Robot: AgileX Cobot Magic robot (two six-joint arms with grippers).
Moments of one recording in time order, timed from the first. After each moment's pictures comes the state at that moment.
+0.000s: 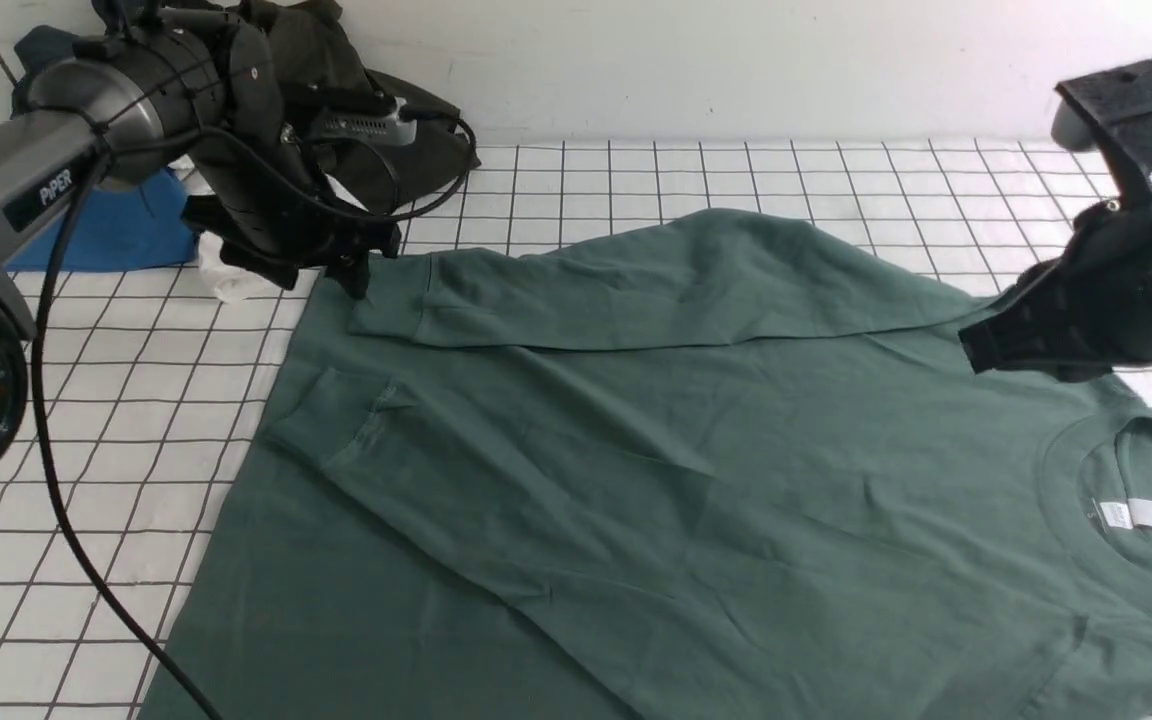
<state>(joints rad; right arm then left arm) 0.30 1.39 -1.18 0.00 0.92 -0.08 -0.13 2.29 -2.02 -0.09 0.94 0.03</state>
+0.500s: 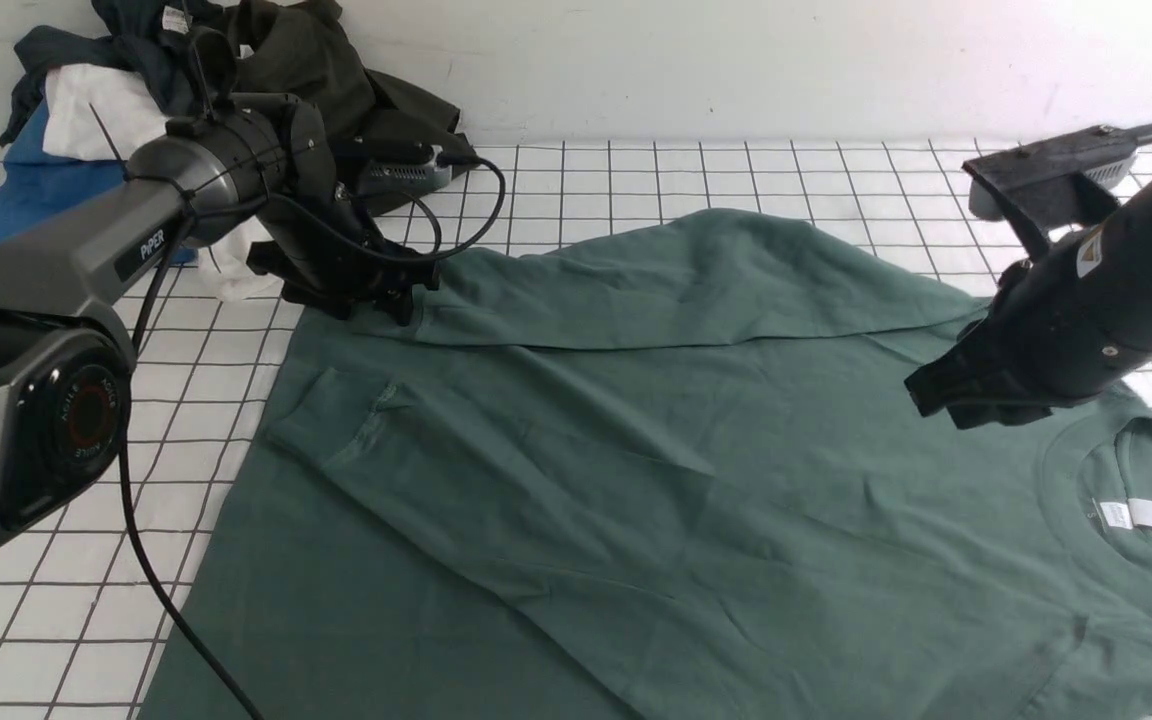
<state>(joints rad) 0.30 1.55 -1.20 0.00 0.96 -0.08 -0.14 2.45 -2.12 -0.11 0.87 0.02</state>
